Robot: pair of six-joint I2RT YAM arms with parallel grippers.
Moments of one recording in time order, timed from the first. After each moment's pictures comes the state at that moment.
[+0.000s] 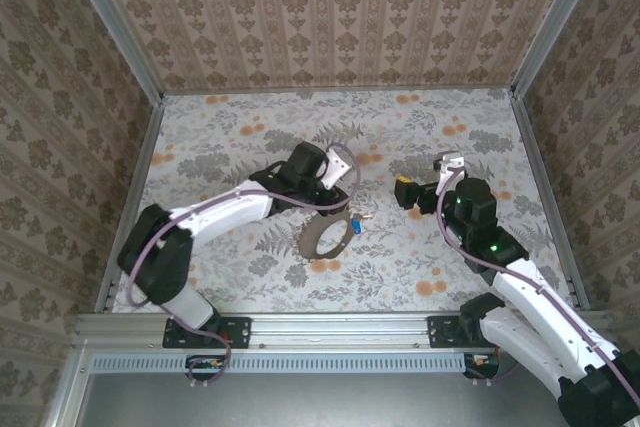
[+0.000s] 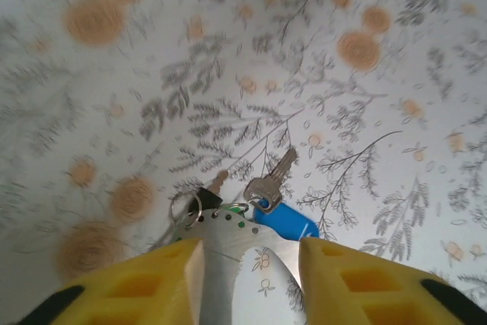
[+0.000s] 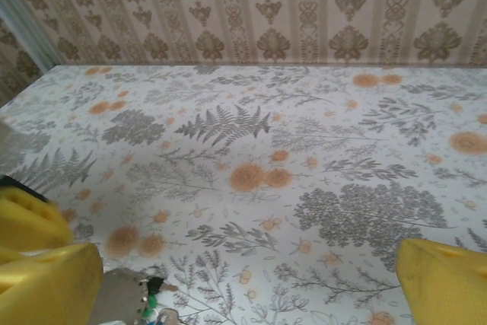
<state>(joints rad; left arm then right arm) -0.80 1.55 1.08 -0.32 0.24 0.02 0.36 0.75 0.54 -0.08 0.08 0.18</state>
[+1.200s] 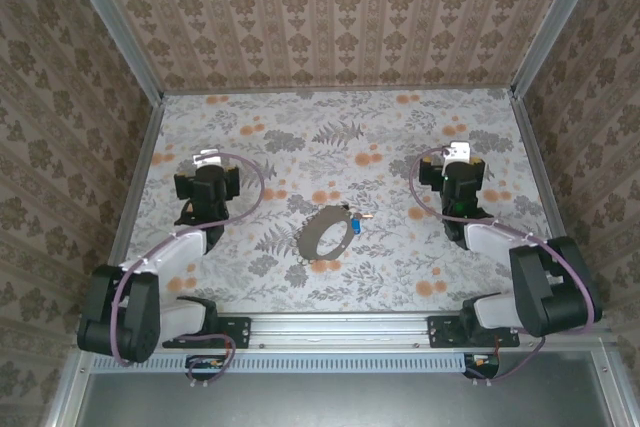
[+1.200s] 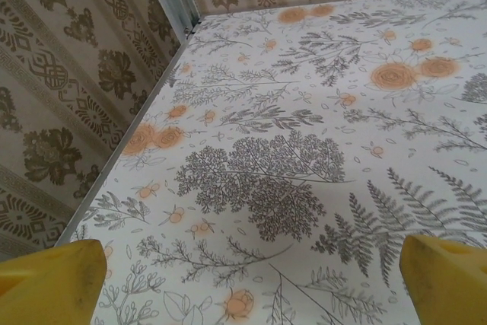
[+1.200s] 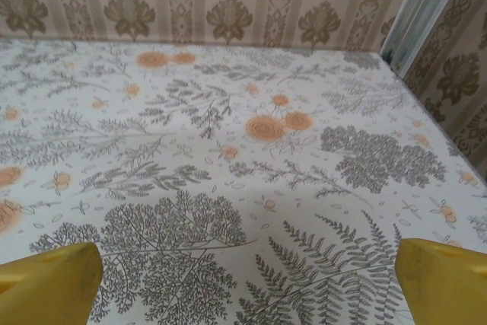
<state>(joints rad) -0.25 1.23 0.48 0.31 -0.51 0.01 0.15 1.37 0.47 0.54 0.39 0.00</state>
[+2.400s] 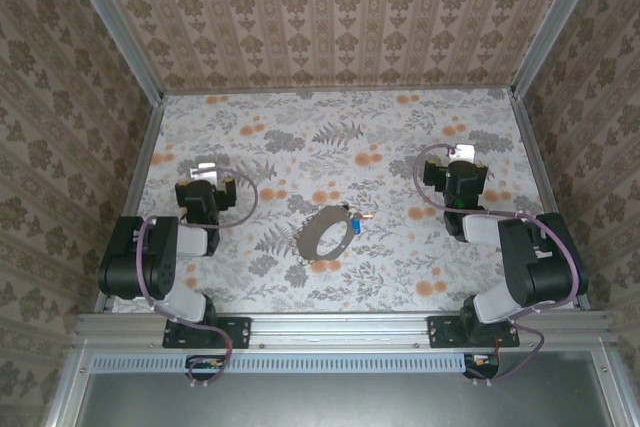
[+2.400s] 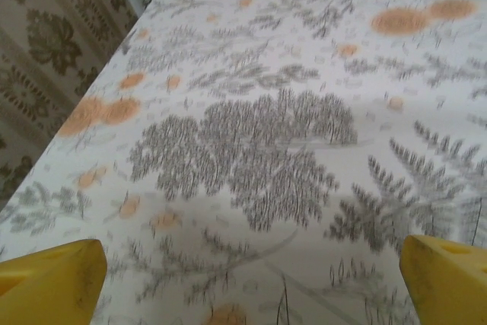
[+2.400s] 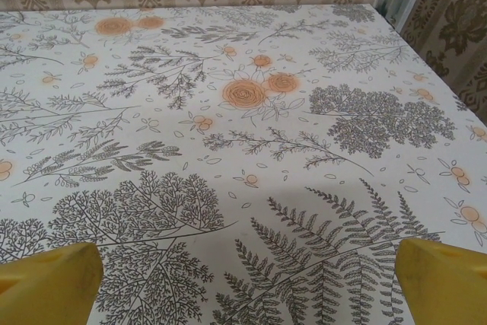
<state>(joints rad) -0.07 1.55 0.35 0.80 -0.24 0.09 0.08 1.51 0.48 0.62 0.35 0.06</state>
